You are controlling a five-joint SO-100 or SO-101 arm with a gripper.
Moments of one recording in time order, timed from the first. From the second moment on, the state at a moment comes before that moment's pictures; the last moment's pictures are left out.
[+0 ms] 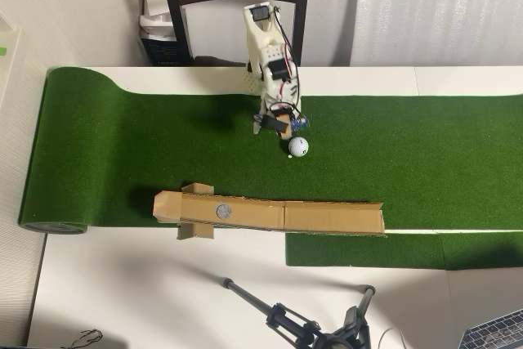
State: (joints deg) arm -19.4 134.8 135.5 70.8 100.8
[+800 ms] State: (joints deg) arm -28.1 131.8 130.9 63.6 113.6
